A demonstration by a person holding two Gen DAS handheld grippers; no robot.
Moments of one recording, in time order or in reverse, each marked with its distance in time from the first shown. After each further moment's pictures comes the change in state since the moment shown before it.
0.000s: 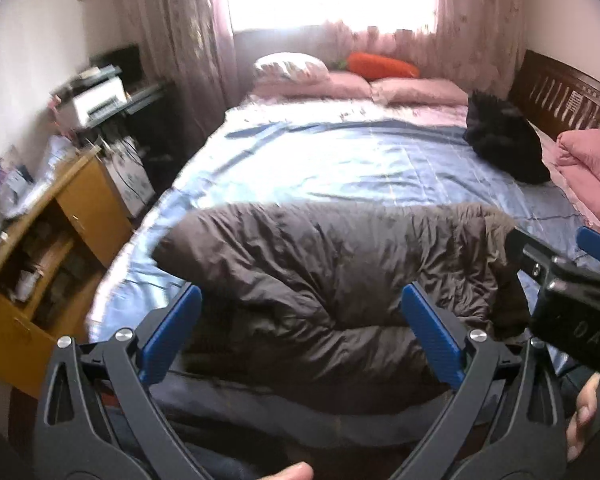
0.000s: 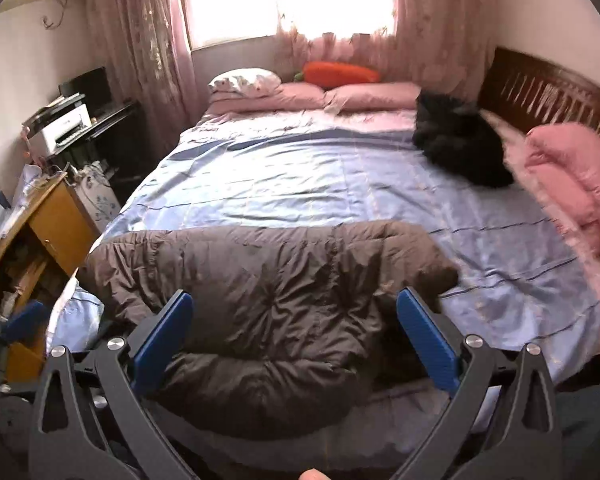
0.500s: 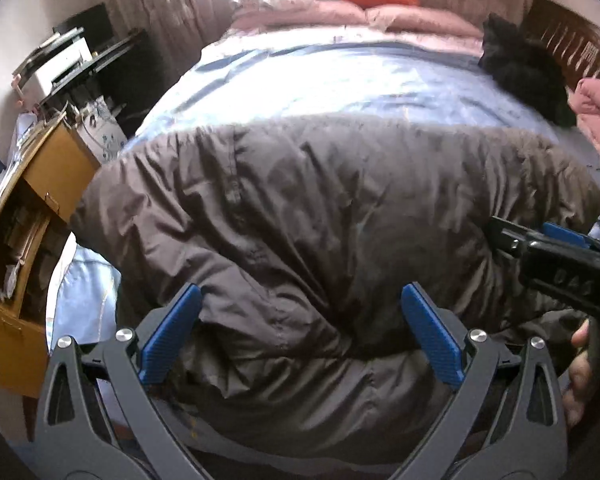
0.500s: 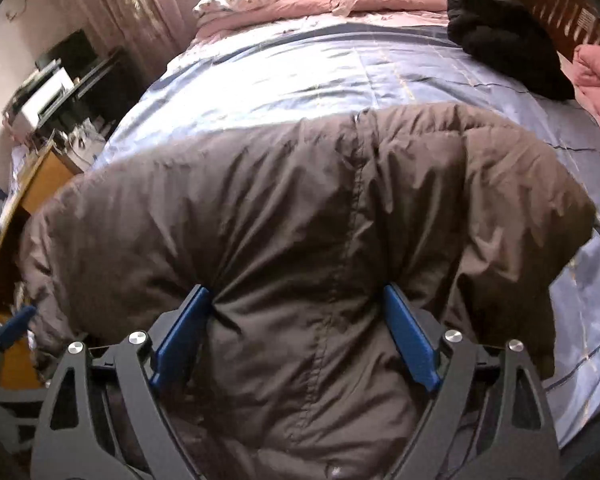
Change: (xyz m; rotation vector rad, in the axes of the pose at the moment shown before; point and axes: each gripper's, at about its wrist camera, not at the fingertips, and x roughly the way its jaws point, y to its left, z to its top) left arm 0.161 -0.020 -0.023 0.052 0.221 -0.029; right arm 0.185 -0.031 -0.034 0.105 0.289 0.139
